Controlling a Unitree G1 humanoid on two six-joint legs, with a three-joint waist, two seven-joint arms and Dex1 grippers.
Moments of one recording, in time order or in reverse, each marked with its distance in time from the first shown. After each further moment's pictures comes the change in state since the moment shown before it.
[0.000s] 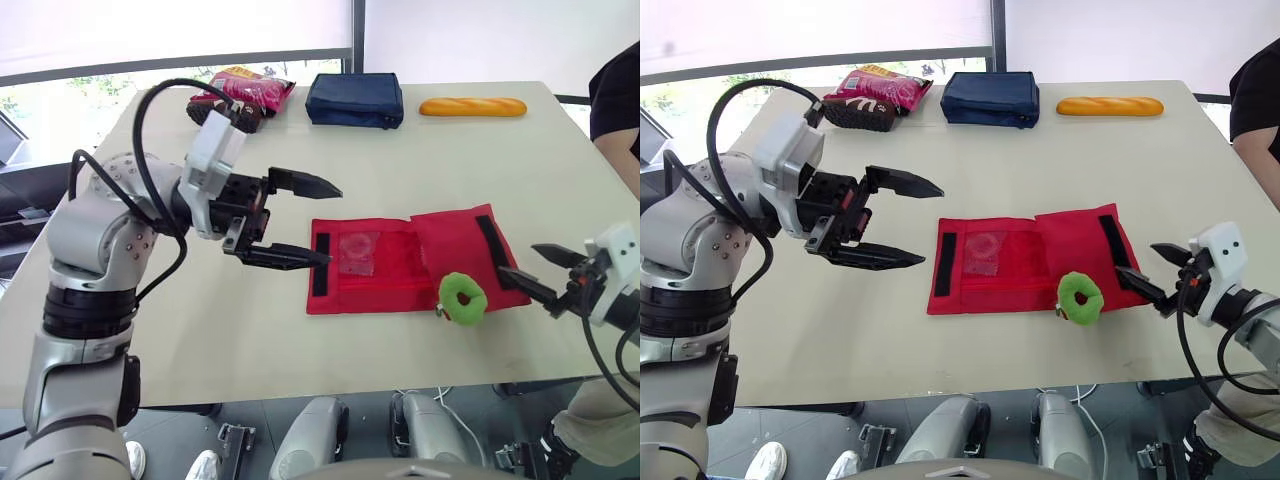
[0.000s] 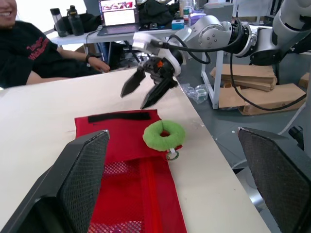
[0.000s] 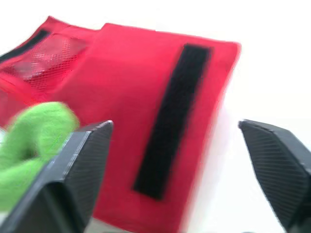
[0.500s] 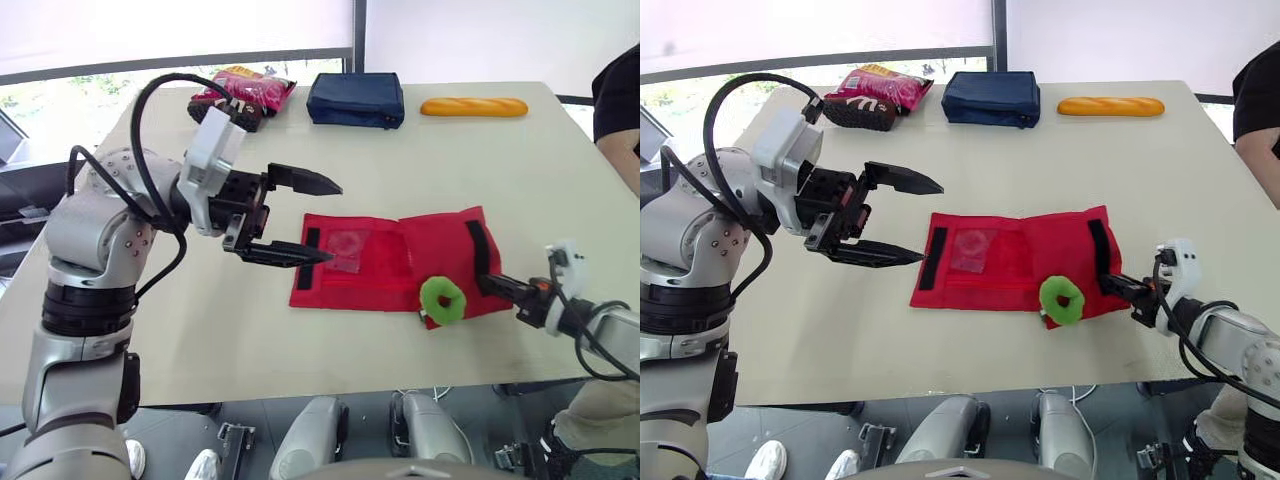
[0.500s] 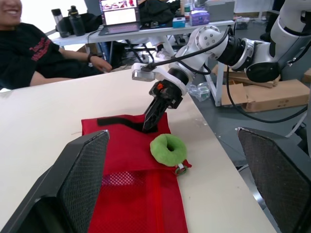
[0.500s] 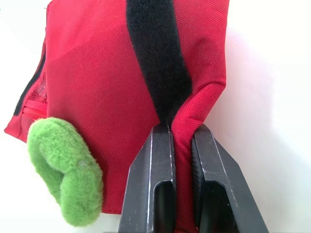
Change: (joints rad) left arm -0.059 -0.003 -0.014 0.025 0.009 -0.028 -0.046; right arm -0.029 0.207 -0.087 -0.136 0.362 0.632 -0.402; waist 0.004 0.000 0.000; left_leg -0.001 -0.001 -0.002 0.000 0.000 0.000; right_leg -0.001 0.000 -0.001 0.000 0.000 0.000
